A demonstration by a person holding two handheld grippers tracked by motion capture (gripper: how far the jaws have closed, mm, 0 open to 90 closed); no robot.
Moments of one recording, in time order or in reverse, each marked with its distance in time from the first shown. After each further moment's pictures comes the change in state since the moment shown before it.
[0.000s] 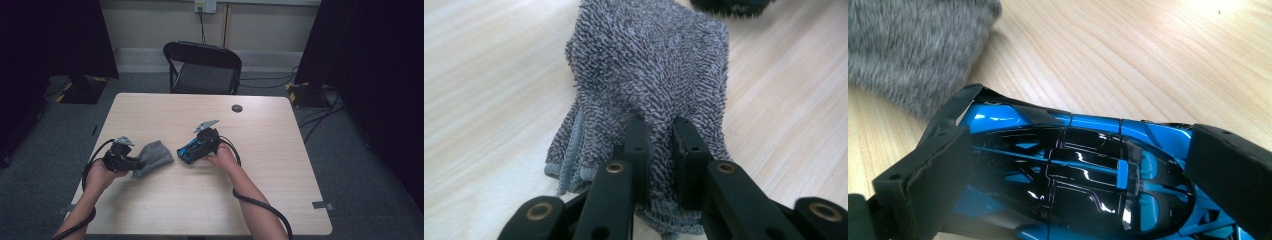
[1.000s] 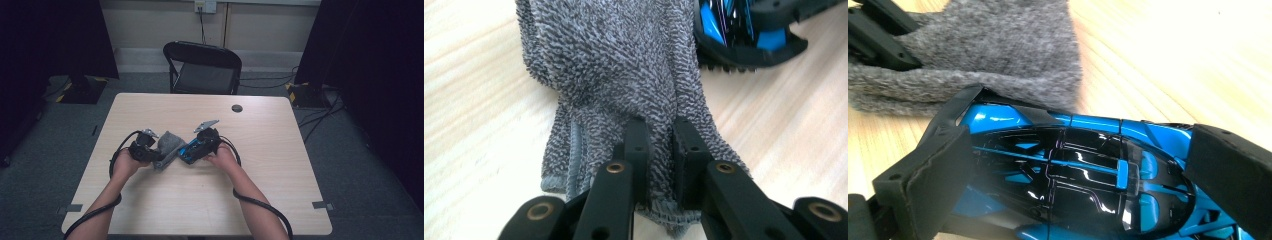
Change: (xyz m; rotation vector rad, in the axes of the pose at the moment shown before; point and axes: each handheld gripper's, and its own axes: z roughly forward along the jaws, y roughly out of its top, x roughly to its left) left arm -0.015 0.042 0.056 0.061 -0.035 0.038; right arm 0.000 0.000 0.000 0.000 0.002 0.003
